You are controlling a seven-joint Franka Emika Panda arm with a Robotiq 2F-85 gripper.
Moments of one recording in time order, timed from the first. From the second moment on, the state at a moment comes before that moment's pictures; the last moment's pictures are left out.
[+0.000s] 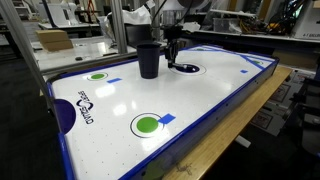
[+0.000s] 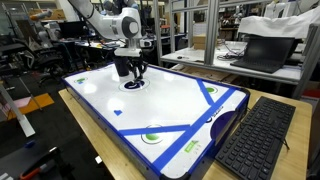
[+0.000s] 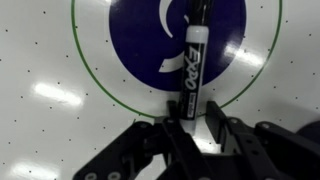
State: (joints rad) arm 0.27 0.82 0.12 -1.42 -0.07 2.25 0.00
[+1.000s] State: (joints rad) arm 0.35 0.56 0.14 -1.46 -0.08 2.28 0.09
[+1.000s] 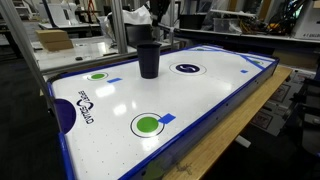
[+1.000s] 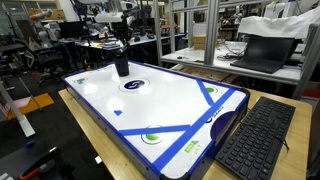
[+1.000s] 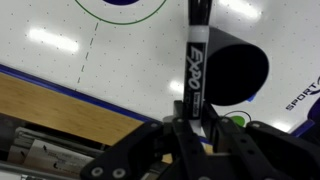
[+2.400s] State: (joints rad) arm 0.38 0.57 0.21 -1.66 -0.14 2.97 0.01
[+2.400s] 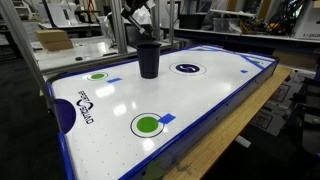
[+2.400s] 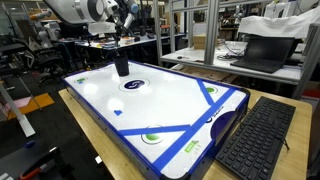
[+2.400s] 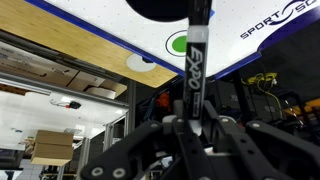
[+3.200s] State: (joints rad) arm 0.23 0.67 0.36 -1.65 -0.09 2.99 -0.15
